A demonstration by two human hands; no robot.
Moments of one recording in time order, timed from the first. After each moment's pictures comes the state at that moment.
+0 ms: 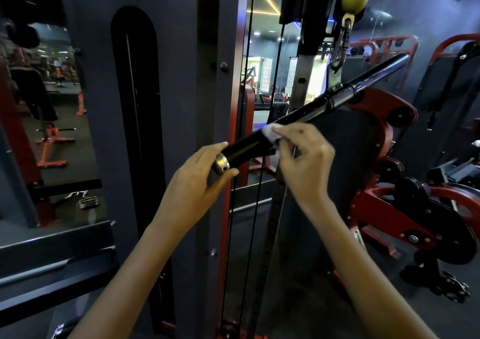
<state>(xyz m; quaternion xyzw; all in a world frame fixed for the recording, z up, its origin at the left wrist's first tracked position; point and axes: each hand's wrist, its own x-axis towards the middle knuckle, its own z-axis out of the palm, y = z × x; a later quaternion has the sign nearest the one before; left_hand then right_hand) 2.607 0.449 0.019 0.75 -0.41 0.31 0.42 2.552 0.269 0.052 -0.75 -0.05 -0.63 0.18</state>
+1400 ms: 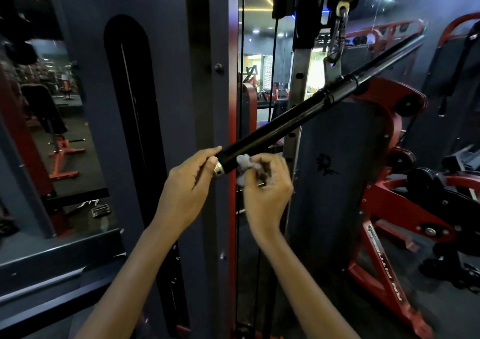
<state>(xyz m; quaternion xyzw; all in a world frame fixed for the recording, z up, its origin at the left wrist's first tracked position) 2.618 0.447 0.022 0.75 -0.36 0.24 0.50 2.581 0.325 -0.003 -0.63 0.00 -0.61 0.48</state>
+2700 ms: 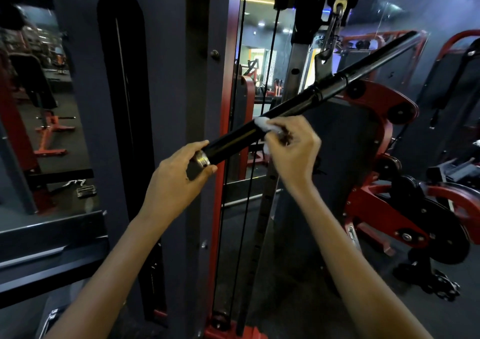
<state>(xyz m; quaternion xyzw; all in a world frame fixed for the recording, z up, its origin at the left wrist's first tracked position) 2.612 0.434 0.007 0.79 -0.32 0.24 0.46 2.578 0.230 0.046 -0.72 -0.07 -0.64 0.28</state>
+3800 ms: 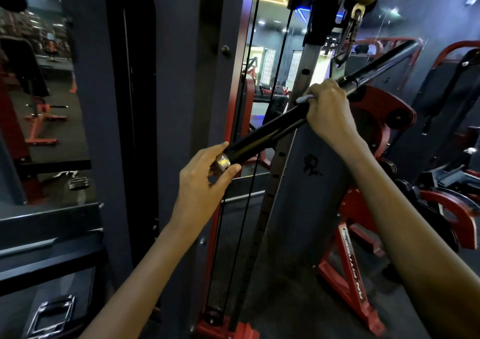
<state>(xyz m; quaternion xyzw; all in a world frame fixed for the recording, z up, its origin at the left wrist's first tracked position) 2.600 0.418 -0.010 0.70 -0.33 0.27 0.57 2.572 0.210 0.125 -0.90 0.07 -0.44 0.06</state>
